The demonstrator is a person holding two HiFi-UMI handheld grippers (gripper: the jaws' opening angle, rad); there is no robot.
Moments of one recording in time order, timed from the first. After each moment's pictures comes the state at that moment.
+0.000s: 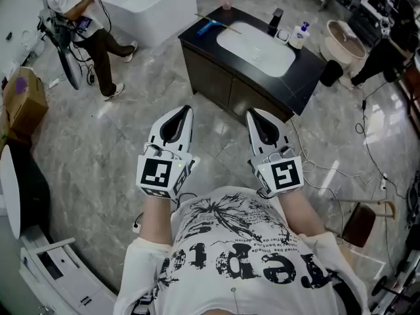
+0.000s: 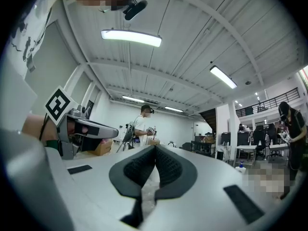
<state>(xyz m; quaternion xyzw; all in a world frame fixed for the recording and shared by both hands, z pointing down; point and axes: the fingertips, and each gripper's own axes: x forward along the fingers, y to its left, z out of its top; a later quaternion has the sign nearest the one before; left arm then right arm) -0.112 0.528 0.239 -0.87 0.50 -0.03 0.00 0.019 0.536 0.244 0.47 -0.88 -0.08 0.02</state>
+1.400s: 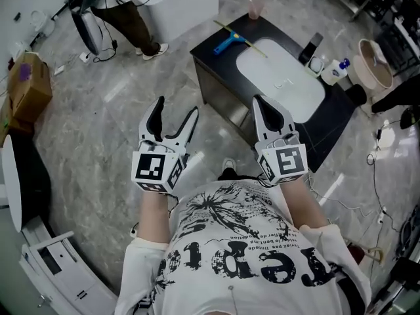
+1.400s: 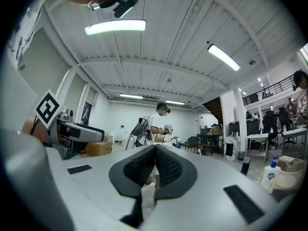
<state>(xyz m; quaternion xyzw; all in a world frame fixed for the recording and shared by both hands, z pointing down) -0.167 0.228 0.283 -0.81 0.58 -0.04 -0.04 -0.002 0.198 0.280 0.44 -0.90 -0.03 0.01</state>
